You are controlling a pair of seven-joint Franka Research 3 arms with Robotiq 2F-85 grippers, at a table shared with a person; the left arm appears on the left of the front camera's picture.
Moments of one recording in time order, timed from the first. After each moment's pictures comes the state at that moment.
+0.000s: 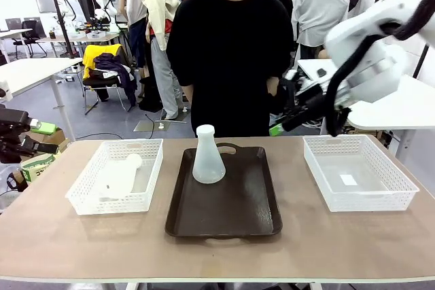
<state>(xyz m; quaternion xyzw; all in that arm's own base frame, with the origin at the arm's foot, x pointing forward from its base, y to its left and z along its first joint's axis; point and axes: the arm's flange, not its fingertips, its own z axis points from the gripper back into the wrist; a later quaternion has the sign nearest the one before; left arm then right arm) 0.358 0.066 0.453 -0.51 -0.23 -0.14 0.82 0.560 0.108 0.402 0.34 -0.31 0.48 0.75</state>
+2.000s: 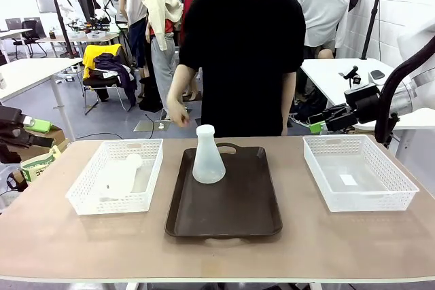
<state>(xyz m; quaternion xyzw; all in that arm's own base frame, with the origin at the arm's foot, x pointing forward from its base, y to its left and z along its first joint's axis) 0.349 0.064 0.476 -0.48 -0.26 -0.20 0.82 0.520 0.020 0.401 0.41 -0.36 0.46 0.70</state>
